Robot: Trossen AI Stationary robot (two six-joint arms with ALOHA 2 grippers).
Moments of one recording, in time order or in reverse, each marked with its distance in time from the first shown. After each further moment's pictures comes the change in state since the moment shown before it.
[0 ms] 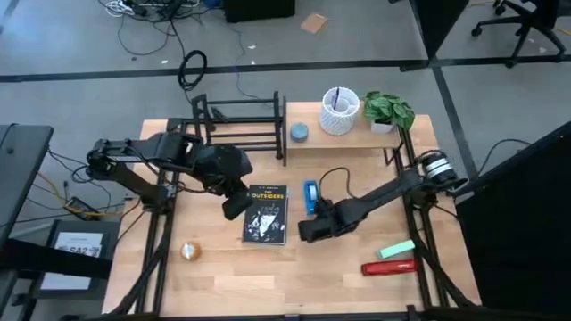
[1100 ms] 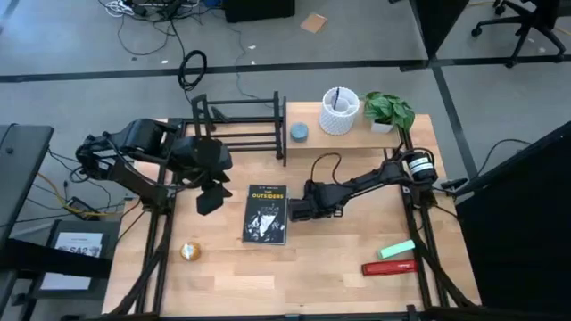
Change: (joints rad) left arm -0.018 -0.007 0.176 -0.274 -0.097 0.158; right arm -0.189 0.070 0.146 -0.116 0.094 -0.057
